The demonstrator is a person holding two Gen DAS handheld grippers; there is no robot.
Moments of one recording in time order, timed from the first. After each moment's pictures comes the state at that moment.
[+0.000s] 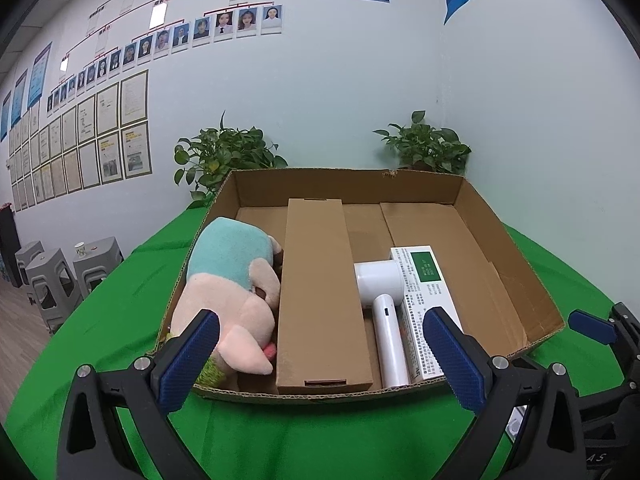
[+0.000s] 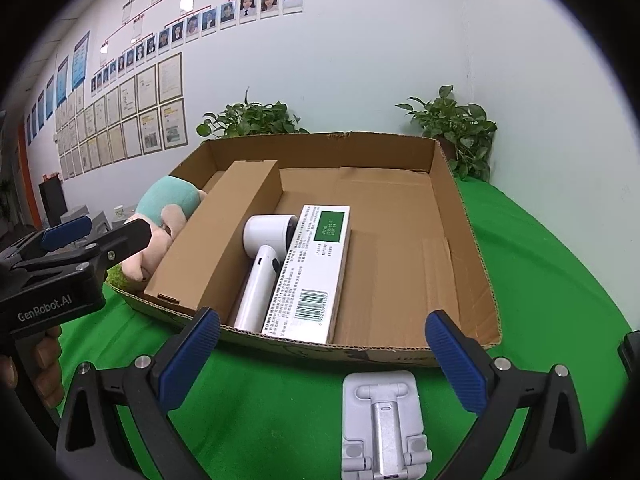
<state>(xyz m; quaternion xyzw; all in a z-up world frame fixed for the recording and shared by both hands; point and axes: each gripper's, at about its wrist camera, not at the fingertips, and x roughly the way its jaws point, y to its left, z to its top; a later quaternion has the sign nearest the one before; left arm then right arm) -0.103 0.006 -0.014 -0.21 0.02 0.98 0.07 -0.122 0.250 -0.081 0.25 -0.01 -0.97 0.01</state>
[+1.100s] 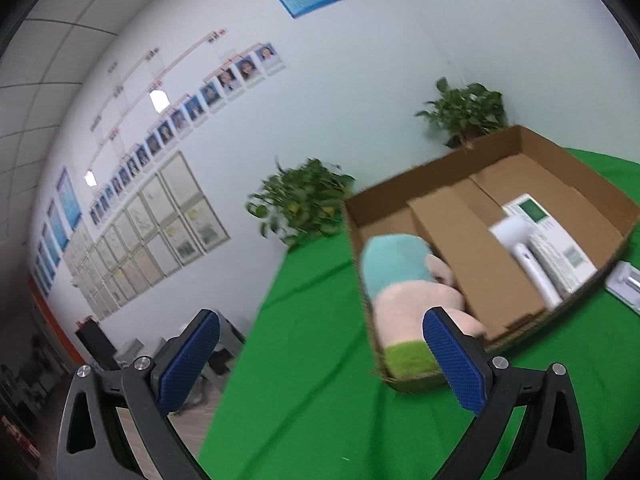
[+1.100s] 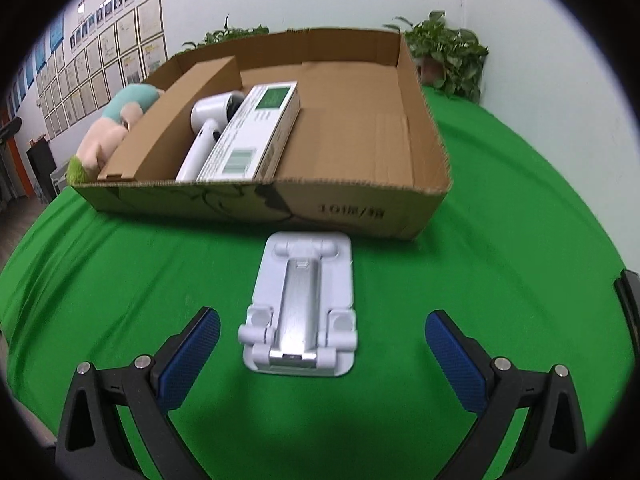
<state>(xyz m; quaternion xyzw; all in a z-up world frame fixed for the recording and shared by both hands) -0.063 -0.077 0.017 -0.17 0.23 0.96 -0.03 -0.095 0.308 -0.149 0.38 -0.01 -0.92 0.01</state>
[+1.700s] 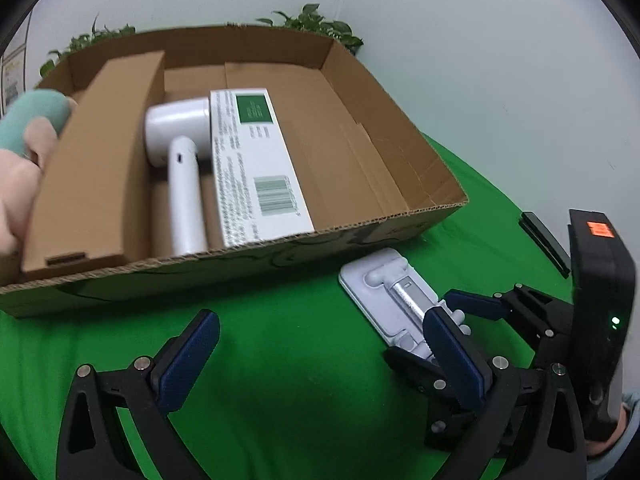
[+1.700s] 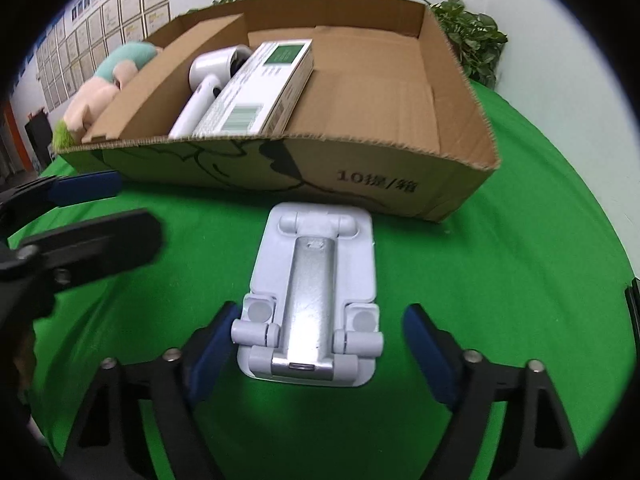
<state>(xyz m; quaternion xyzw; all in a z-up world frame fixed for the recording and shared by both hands) -0.109 0.100 -0.103 -0.40 0.00 0.87 0.28 -0.113 0.295 -0.170 0.43 0.02 -0.90 0.01</state>
